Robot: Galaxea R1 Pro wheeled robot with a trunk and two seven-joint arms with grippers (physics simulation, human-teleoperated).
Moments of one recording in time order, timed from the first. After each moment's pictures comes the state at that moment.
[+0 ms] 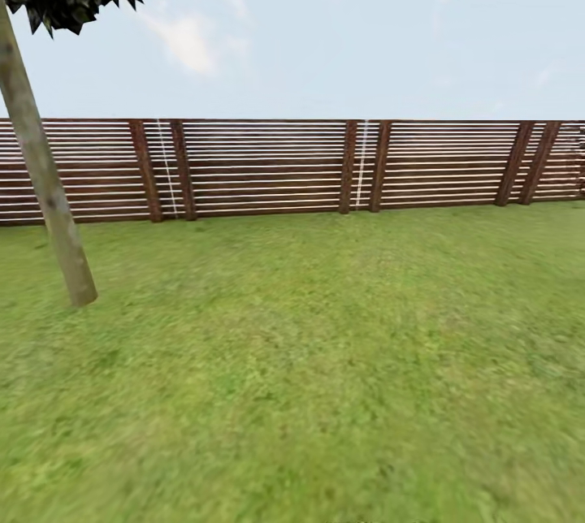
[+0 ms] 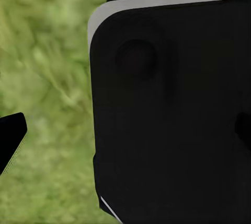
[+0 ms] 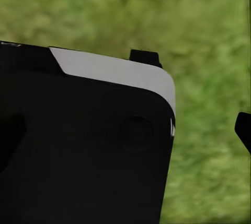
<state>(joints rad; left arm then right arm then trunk) 0.01 0.02 -0.01 -0.10 -0.02 -0.01 0.00 -0.13 0.01 0.03 -0.01 0.09 -0.03 0.01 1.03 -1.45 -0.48</state>
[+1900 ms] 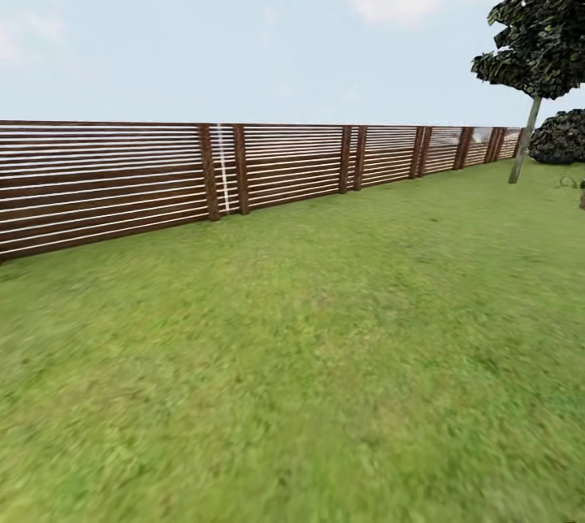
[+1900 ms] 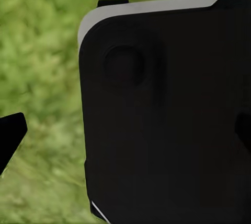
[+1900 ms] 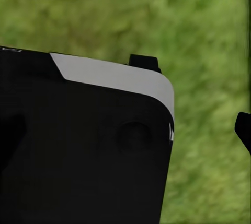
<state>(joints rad) 0.01 0.02 0.00 -0.10 -0.02 -0.01 -0.02 -0.13 0.01 0.03 -0.01 0.09 -0.03 0.01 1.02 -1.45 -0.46</state>
